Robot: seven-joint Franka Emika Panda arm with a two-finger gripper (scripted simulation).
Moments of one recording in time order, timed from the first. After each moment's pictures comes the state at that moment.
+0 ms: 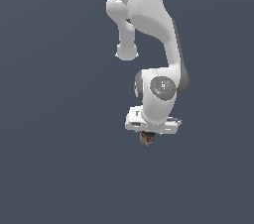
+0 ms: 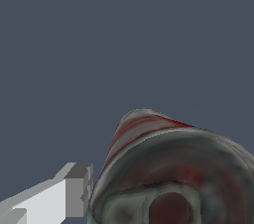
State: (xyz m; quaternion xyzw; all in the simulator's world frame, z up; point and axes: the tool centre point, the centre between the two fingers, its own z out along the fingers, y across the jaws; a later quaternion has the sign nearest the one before) arm 0.074 0.093 0.077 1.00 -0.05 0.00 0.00
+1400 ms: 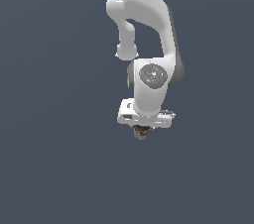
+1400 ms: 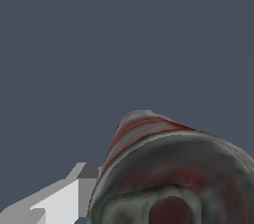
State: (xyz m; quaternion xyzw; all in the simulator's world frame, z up) arm 0.063 0.064 0.110 1.00 -0.05 0.00 0.00
